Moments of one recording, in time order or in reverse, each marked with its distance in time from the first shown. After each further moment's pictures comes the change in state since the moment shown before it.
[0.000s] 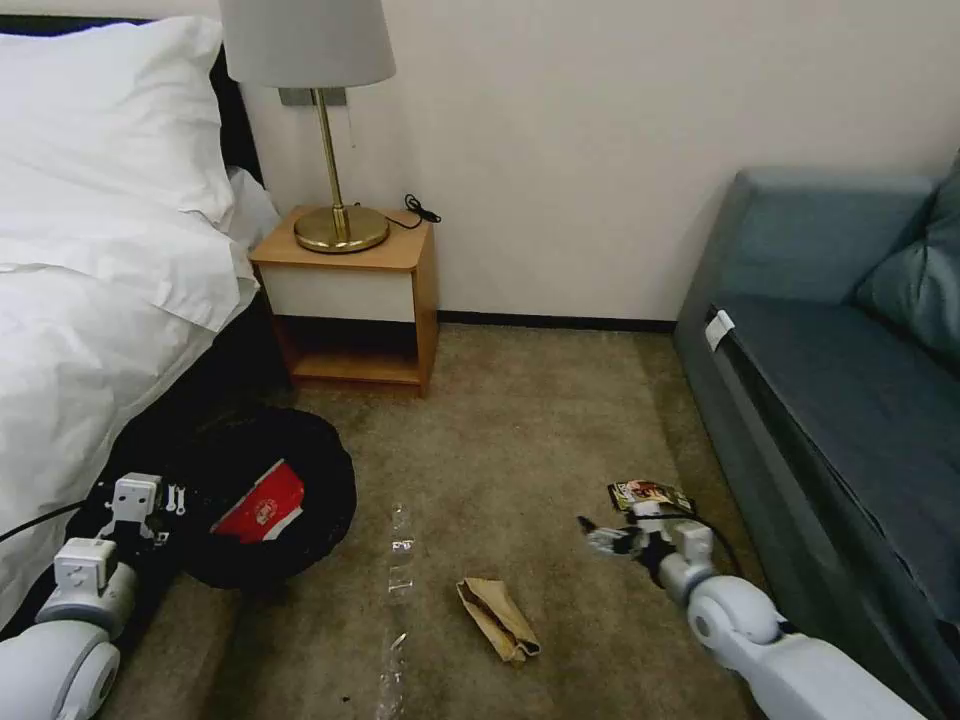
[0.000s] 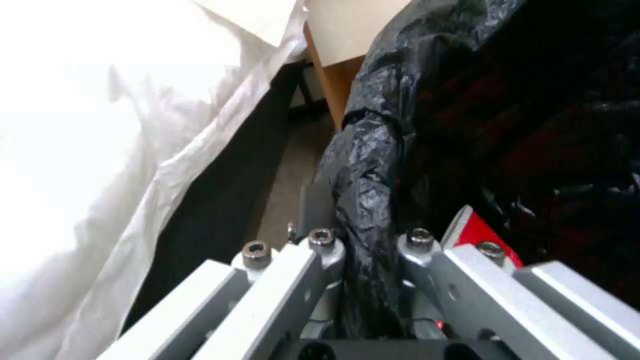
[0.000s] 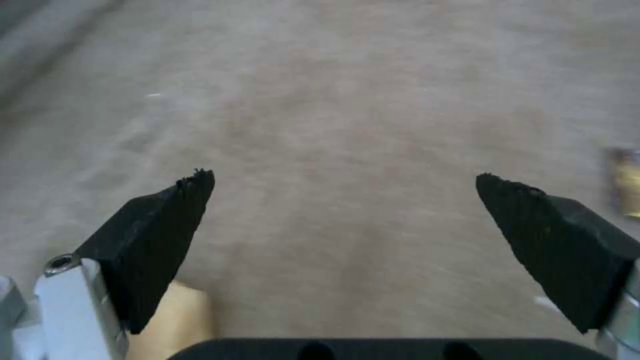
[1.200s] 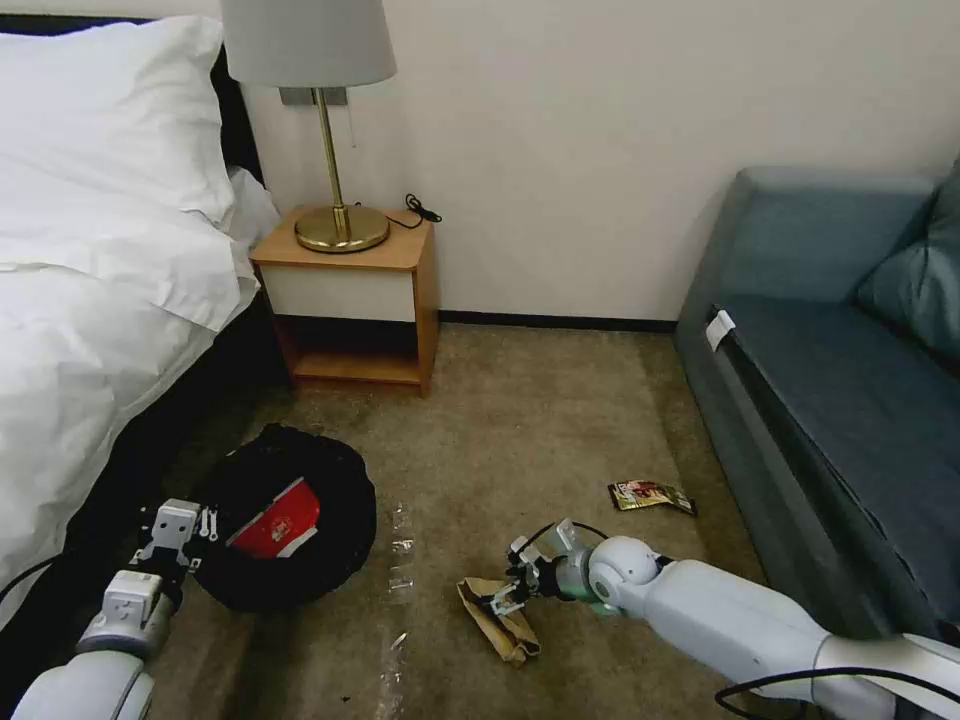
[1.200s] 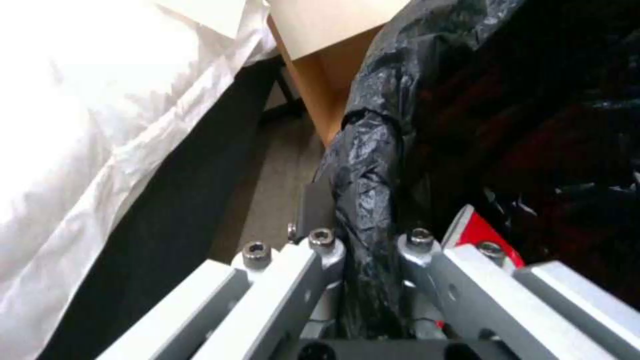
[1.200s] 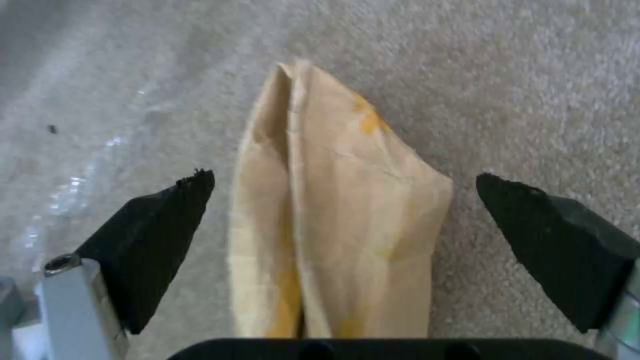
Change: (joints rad) left arm 0.036 -0.115 0.046 -0.008 0.191 -0.073 0.034; right arm 0.465 0.130 -0.633 -0.316 0.119 -0.201 -0.314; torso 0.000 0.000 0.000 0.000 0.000
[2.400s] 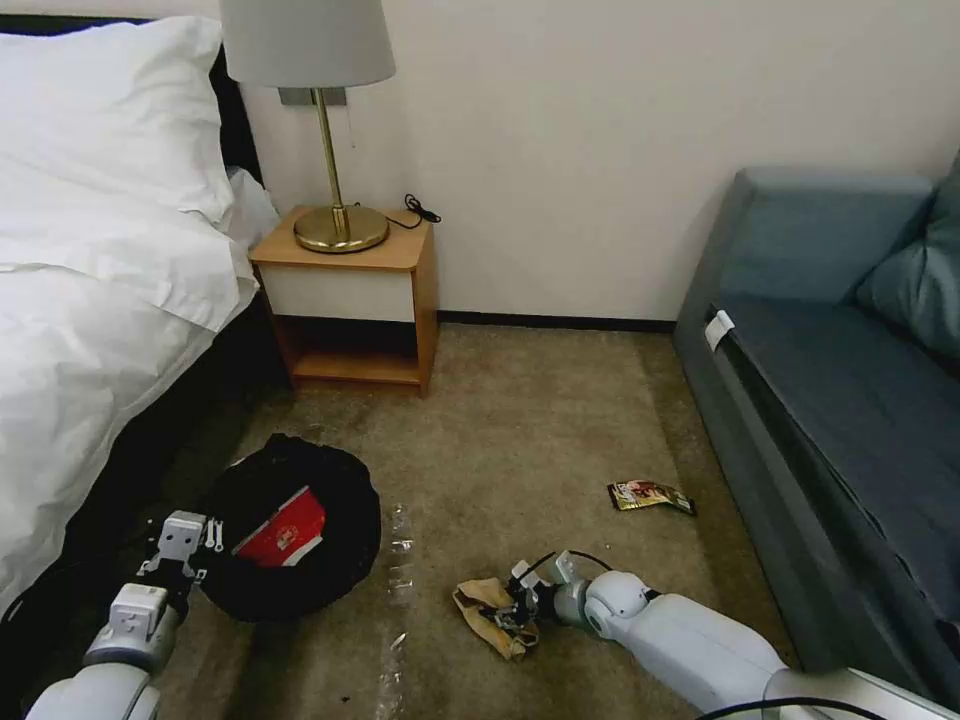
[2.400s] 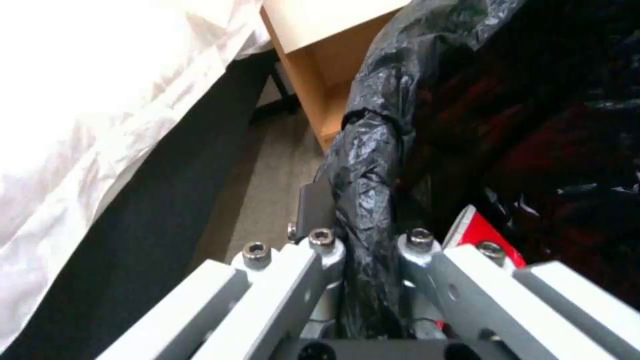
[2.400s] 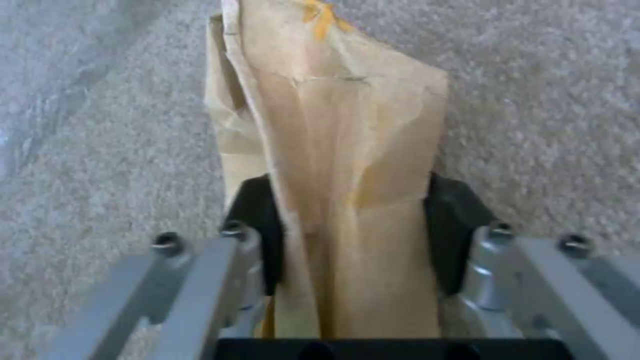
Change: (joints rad) left arm 0.013 -0.014 0.010 0.023 0.005 -0.037 0.000; right arm -0.098 0.138 0.093 -0.257 -0.191 0.188 -0.092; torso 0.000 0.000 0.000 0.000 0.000
